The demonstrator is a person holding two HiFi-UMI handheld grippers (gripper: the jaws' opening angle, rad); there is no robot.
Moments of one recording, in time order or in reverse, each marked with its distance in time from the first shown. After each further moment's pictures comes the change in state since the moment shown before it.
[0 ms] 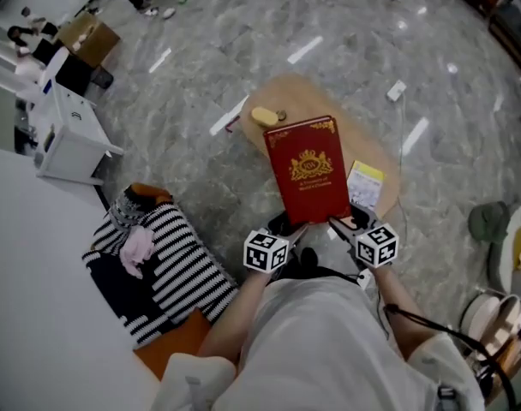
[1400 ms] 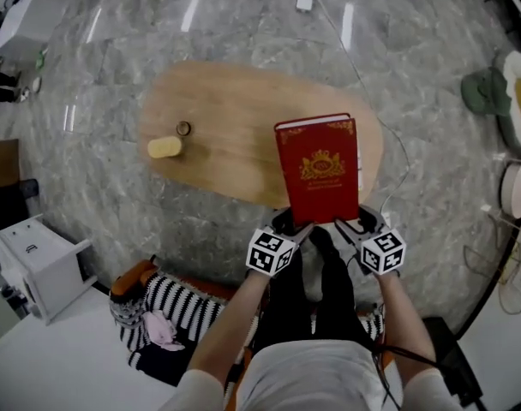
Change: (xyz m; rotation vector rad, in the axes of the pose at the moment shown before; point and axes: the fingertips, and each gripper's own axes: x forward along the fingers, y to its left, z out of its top) left arm 0.274 0.043 -0.114 0.250 0.500 -0.412; right arm 0.029 -0.206 -0.195 0.460 -0.036 -0.452
